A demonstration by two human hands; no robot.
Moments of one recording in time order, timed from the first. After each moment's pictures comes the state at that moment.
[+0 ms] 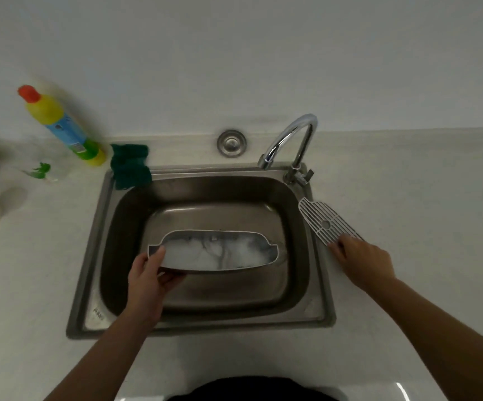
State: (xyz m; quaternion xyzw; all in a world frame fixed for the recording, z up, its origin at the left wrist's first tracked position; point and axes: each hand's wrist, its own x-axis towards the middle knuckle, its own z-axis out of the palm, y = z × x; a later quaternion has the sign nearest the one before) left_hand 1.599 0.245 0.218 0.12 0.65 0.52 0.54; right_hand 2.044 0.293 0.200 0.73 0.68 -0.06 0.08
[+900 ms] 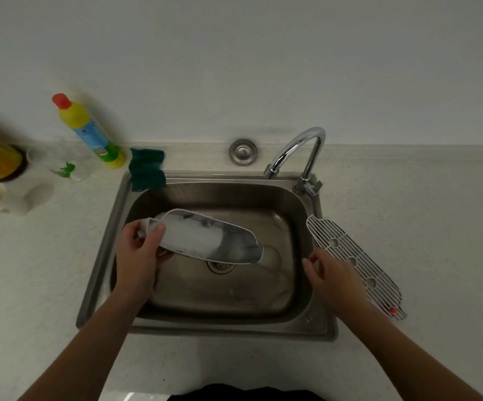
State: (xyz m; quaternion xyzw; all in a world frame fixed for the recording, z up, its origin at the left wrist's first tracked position) left_hand 1.595 0.268 0.278 0.31 0.68 0.53 0.40; right_hand 1.972 0.271 0.238 0.67 0.67 -0.29 -0.11
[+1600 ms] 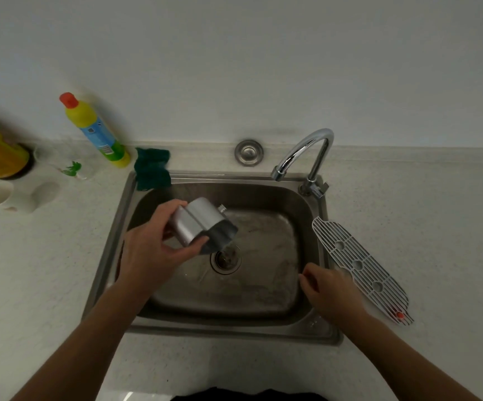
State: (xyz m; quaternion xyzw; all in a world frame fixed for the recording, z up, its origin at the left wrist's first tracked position) left_hand 1.615 0.274 0.350 0.71 0.61 0.32 0.13; right_hand 1.960 0.263 0.234 0.63 0.73 -0.28 -0.05
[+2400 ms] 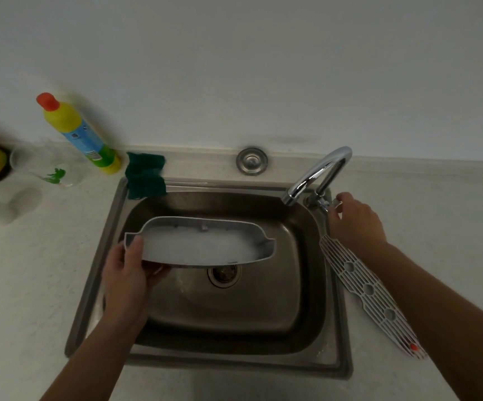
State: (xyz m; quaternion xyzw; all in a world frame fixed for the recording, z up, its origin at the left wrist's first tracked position) left_hand 1.587 0.292 0.280 0.17 0.70 0.55 0.43; right_hand 1.976 0.443 0.250 0.73 0.65 -0.16 -0.10
